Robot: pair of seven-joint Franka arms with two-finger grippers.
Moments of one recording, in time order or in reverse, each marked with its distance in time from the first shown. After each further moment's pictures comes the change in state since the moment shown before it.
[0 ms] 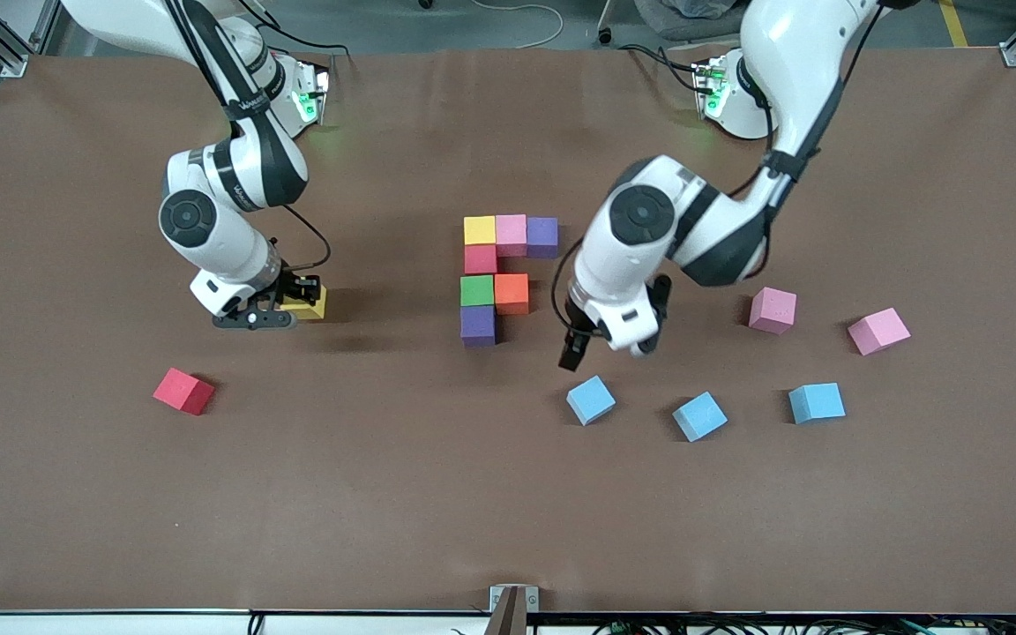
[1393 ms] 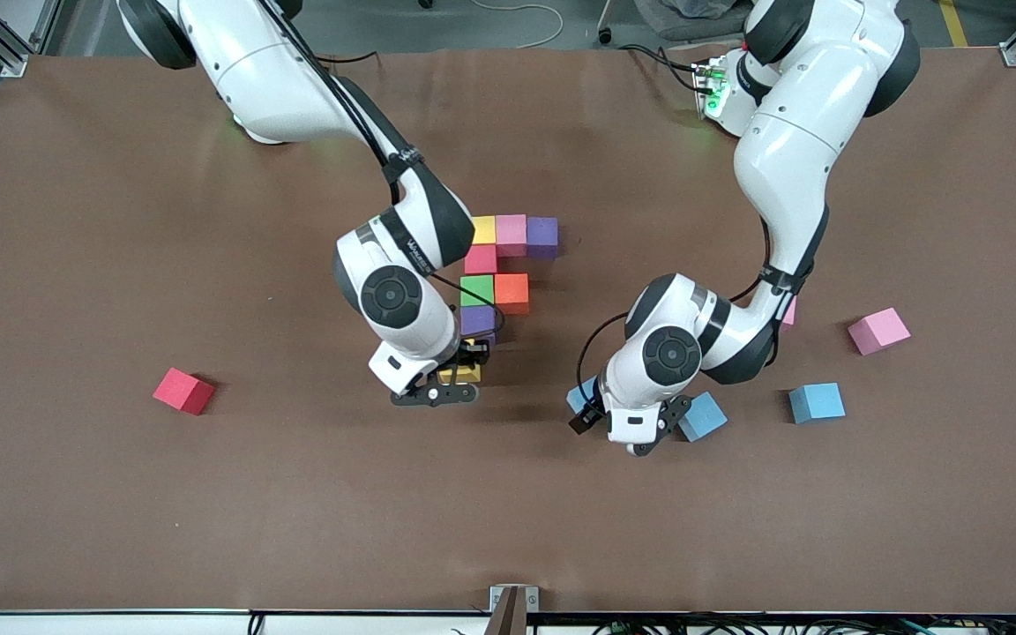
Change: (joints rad) left arm 0.041 0.361 0.030 0.309 -0.004 -0.049 0.542; right arm 0.291 0.608 -0.001 0.969 0.099 -0.245 0.262
